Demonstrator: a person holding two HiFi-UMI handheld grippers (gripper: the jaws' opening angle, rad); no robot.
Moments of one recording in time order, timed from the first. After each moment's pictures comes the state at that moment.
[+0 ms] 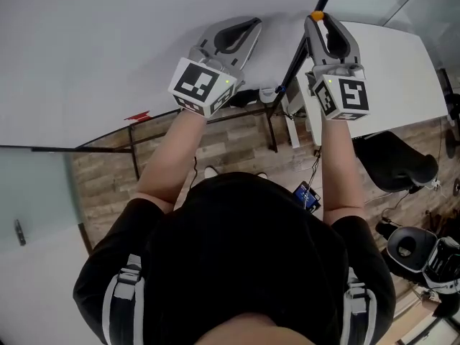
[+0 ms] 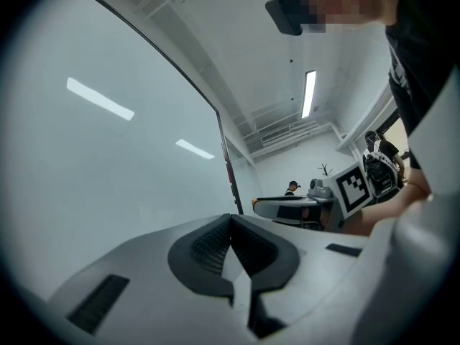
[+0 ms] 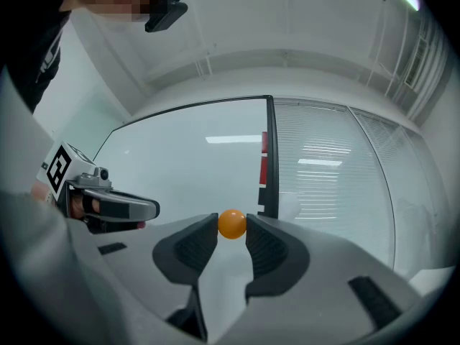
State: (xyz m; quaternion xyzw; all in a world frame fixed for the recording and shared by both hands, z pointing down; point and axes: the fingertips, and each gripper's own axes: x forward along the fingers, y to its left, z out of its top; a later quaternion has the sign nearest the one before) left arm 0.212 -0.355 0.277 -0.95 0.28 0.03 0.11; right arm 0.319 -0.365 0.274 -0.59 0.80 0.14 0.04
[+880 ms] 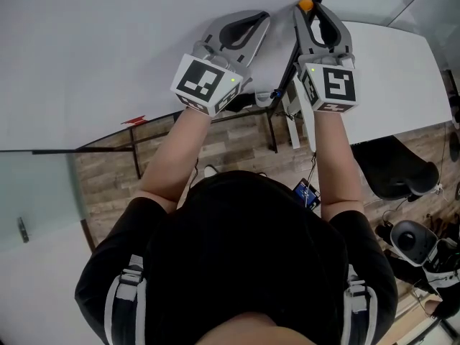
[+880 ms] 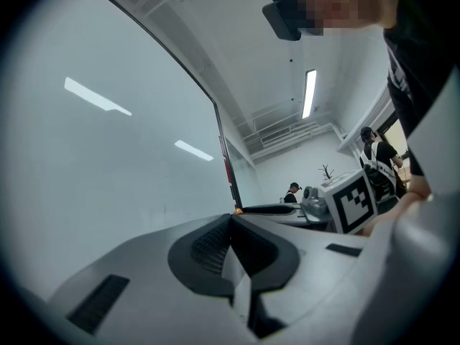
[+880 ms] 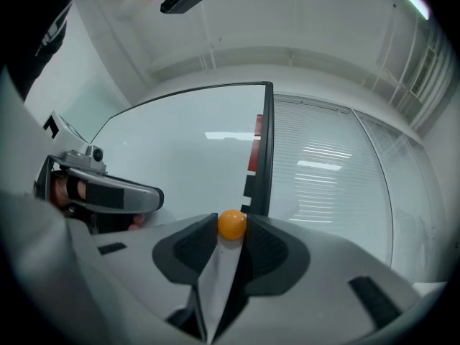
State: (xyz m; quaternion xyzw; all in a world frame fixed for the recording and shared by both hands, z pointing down) left arm 0.241 -0.352 0.258 -0.95 0.28 0.05 0.12; right arm 0.314 -0.384 0.262 -0.60 0.78 0.17 0.02
